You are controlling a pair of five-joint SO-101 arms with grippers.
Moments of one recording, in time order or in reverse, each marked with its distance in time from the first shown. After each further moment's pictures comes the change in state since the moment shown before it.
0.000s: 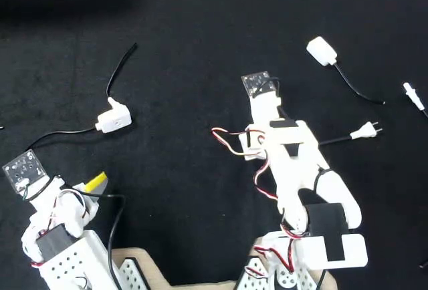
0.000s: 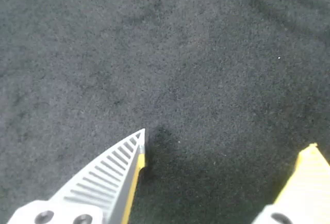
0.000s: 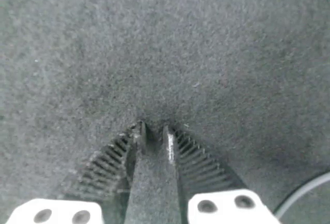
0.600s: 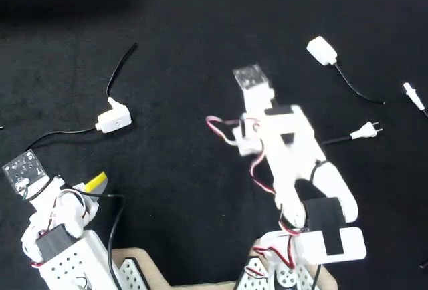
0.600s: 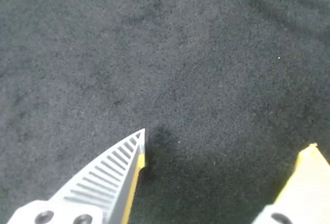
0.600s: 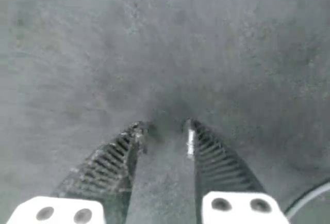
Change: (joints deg) left arm 0.0 0.0 0.0 0.0 0.0; right arm -3.1 0.4 -12.8 15.3 0.8
